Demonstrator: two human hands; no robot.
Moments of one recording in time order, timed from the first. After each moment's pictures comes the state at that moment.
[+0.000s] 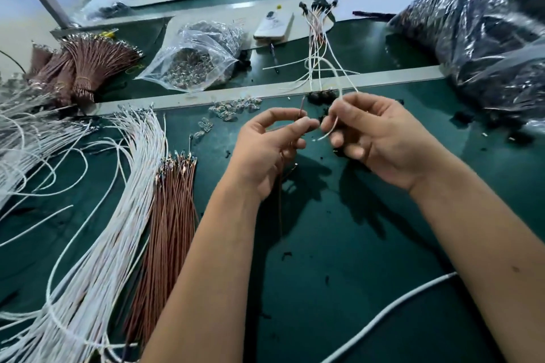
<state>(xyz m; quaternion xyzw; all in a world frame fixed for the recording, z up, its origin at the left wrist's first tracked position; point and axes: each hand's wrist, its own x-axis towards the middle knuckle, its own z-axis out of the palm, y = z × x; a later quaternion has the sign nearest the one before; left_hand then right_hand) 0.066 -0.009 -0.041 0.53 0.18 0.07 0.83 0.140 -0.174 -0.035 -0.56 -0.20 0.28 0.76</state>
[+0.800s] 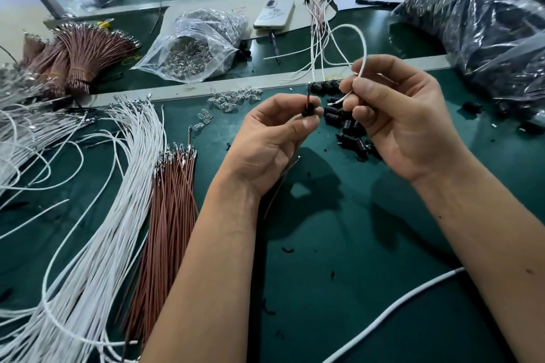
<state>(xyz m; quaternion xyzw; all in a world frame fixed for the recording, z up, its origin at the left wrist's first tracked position) 0.065 -0.006 -0.045 0.46 0.02 0.08 0.88 0.135 -0.174 -0.029 -0.45 -0.23 0.17 0.85</state>
